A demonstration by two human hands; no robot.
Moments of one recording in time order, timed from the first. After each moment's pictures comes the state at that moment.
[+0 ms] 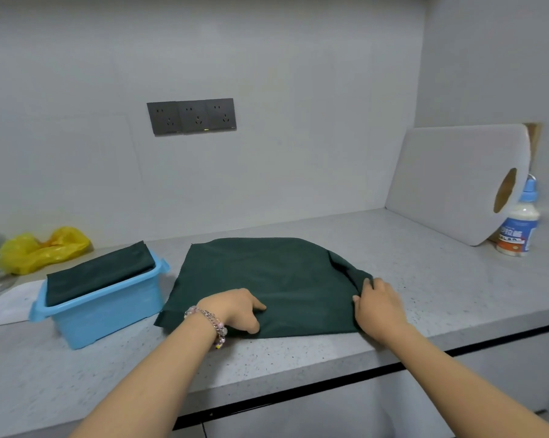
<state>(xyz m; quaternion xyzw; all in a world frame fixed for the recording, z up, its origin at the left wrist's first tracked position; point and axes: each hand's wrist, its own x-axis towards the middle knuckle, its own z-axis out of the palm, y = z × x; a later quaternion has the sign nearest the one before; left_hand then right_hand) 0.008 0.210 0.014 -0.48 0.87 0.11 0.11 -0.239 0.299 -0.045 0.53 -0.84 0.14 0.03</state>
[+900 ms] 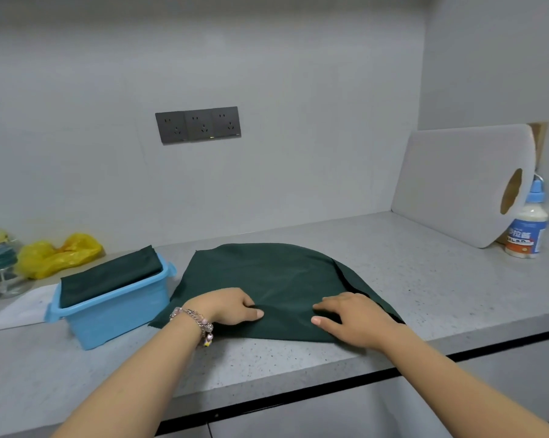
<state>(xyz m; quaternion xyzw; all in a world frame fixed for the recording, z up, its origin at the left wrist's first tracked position) 0.023 0.207 0.023 -0.49 0.85 0.16 0.08 -0.219 0.311 -0.029 0.74 -0.66 0.12 -0.02</state>
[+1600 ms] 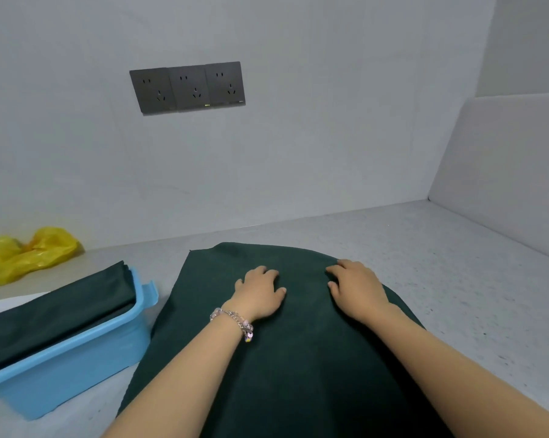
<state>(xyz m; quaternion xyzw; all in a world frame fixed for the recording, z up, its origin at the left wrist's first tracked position) -0.044 0.080 -0.014 -0.53 0.84 0.11 -0.05 -0.234 0.143 -0.033 0.65 -0.74 0.17 0.04</state>
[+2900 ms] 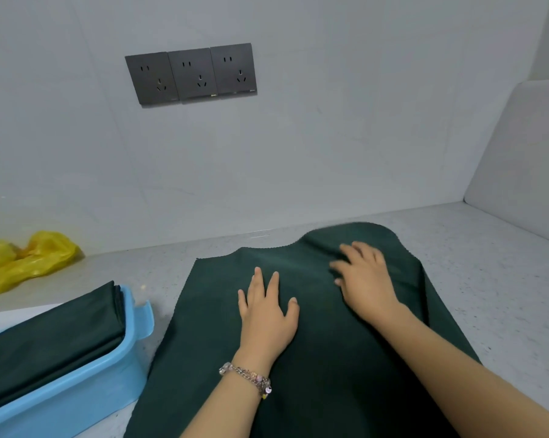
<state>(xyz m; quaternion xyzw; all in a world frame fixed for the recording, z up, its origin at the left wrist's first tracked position) -0.047 0.048 -0.065 -0.56 0.78 0.11 -0.26 -0.232 0.067 -0.031 0.68 -0.69 0.17 0.17</state>
